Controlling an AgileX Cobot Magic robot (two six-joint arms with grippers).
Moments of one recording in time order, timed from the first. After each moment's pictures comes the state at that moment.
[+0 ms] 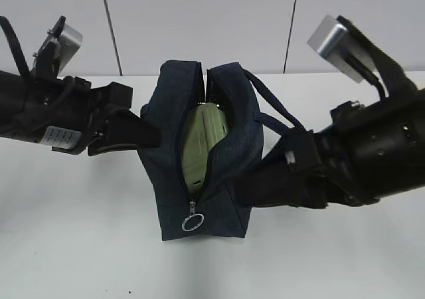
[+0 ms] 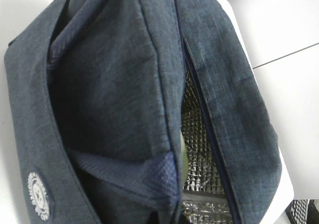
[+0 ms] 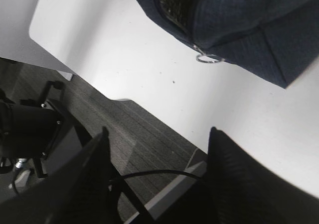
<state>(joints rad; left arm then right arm) -0.31 1.48 -0.82 -1.31 0.71 0.87 0.45 1.20 -0.81 0.89 0.79 -0.43</state>
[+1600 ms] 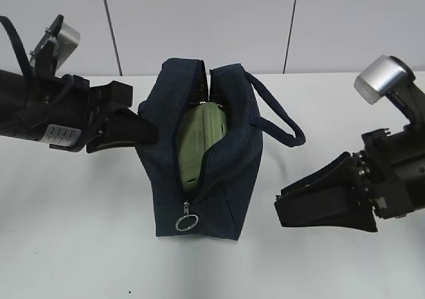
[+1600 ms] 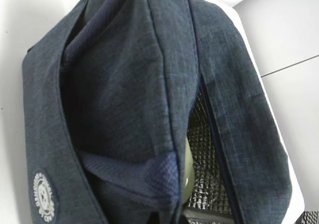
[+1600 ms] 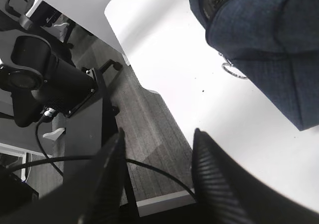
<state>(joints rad) -0.31 1.48 -0.82 -1.32 0.67 0.88 0.08 1.39 -0.67 1.30 1.18 -1.43</state>
